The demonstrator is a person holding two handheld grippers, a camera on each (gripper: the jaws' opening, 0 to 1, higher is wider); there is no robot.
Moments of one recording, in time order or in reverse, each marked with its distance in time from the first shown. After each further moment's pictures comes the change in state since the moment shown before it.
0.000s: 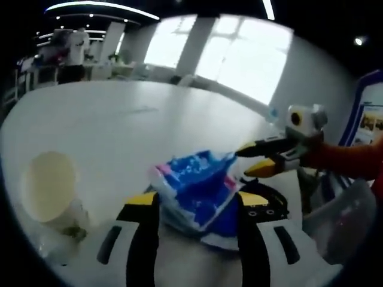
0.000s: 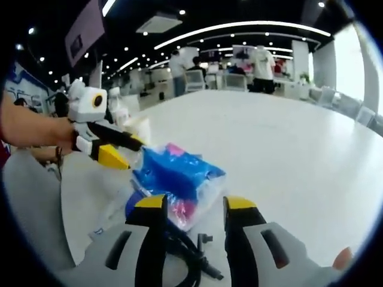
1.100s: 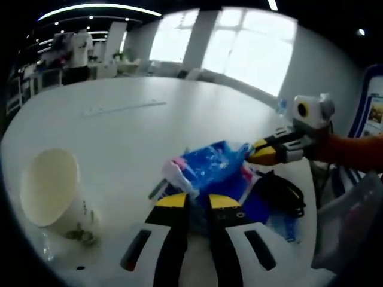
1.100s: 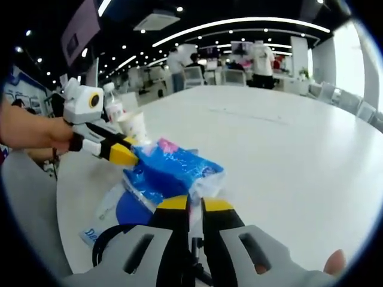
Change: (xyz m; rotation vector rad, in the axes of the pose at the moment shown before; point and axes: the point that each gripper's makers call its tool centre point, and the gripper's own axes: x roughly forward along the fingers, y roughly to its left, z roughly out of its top) left arm 0.008 0.018 -0.010 0.038 0.044 0.076; right arm 0.013 -0.006 -0.008 0.013 0.021 -0.005
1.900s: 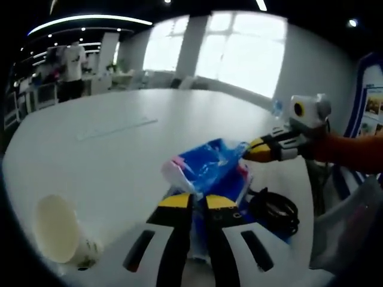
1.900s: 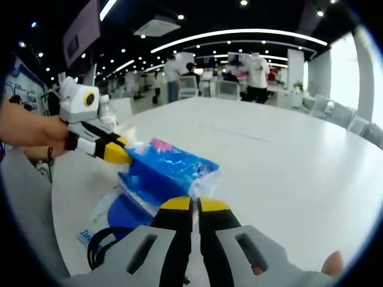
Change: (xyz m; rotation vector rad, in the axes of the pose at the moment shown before) left arm 0.007 -0.020 0.042 0.067 -0.047 -0.015; right arm -0.026 -0.030 0.028 -0.047 -0.062 -0.063
